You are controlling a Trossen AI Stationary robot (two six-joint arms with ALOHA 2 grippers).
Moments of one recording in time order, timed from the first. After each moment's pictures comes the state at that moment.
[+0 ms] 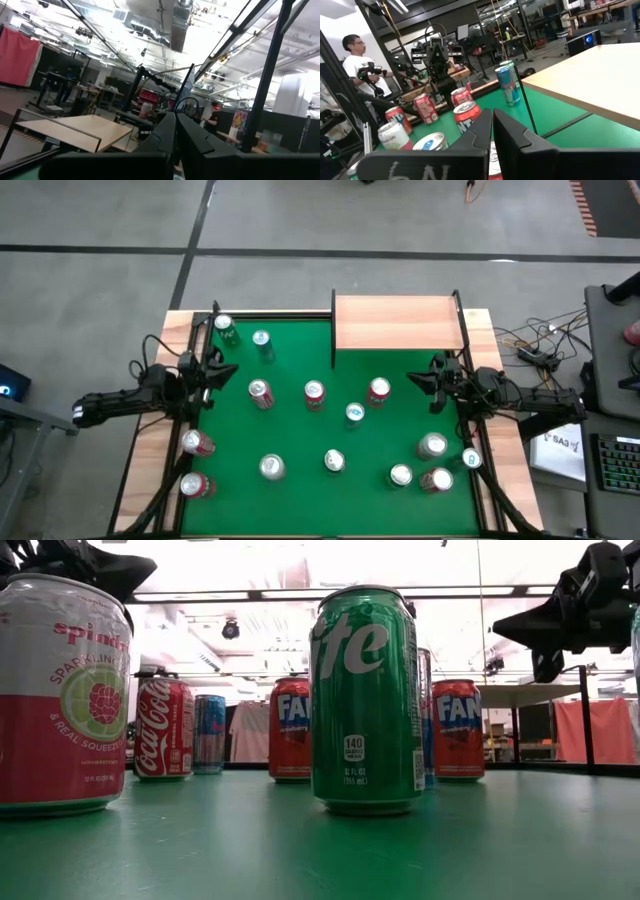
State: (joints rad) left arm 0.14 0.03 0.02 0.43 -0.03 -0.34; right arm -0.09 0.03 0.01 0.10 0.13 0.35
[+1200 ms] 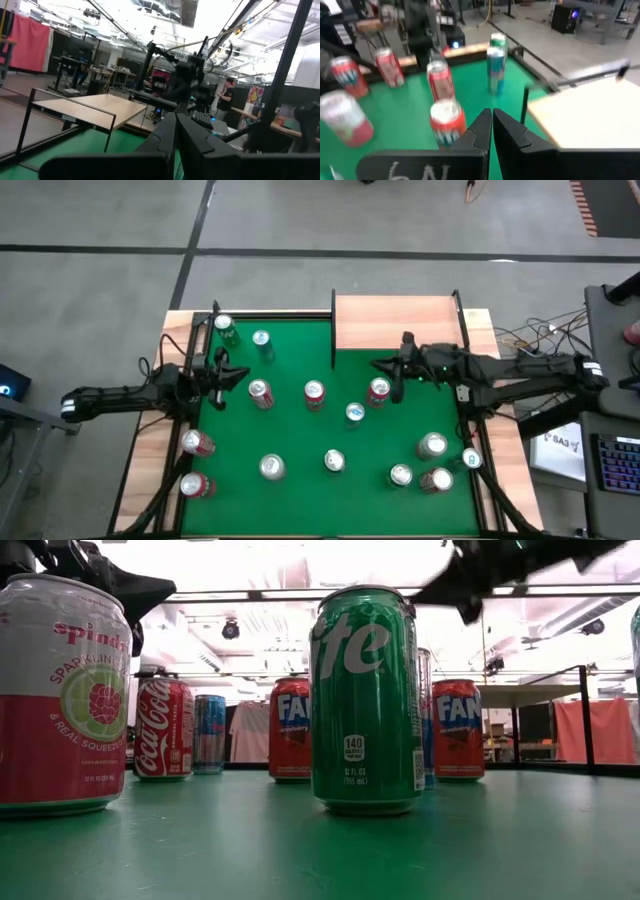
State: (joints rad) left arm 0.14 0.22 0.02 0.49 -0.04 -0.28; right arm -0.09 0.97 0.68 0.03 0.16 0.11
